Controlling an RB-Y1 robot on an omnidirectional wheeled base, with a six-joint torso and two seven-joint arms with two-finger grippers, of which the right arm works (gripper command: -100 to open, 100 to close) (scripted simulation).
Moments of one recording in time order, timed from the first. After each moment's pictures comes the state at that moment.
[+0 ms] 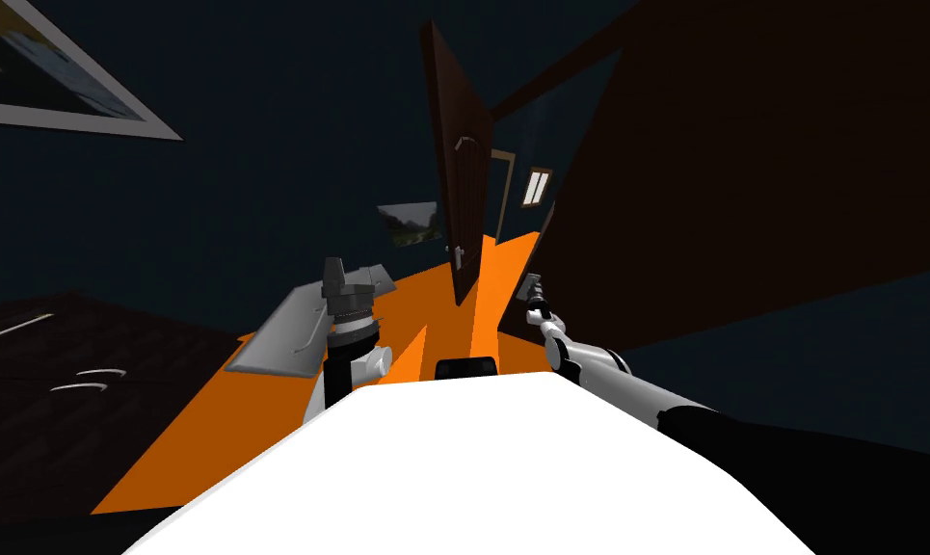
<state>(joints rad) -0.44 -0.33 -0.41 -0.51 0.02 -0.53 -0.16</state>
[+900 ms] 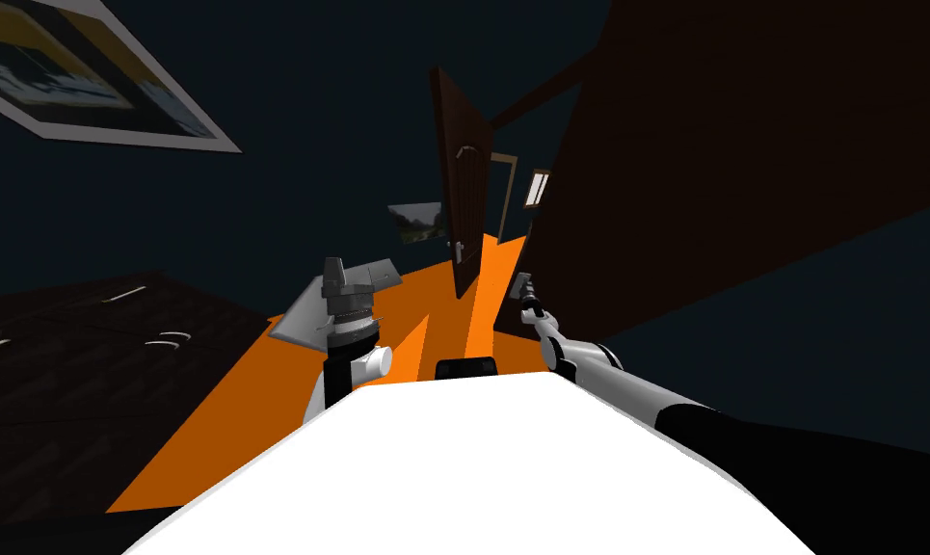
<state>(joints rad) -0.47 -0.31 -0.33 -0.49 0.05 -0.55 -0.20</state>
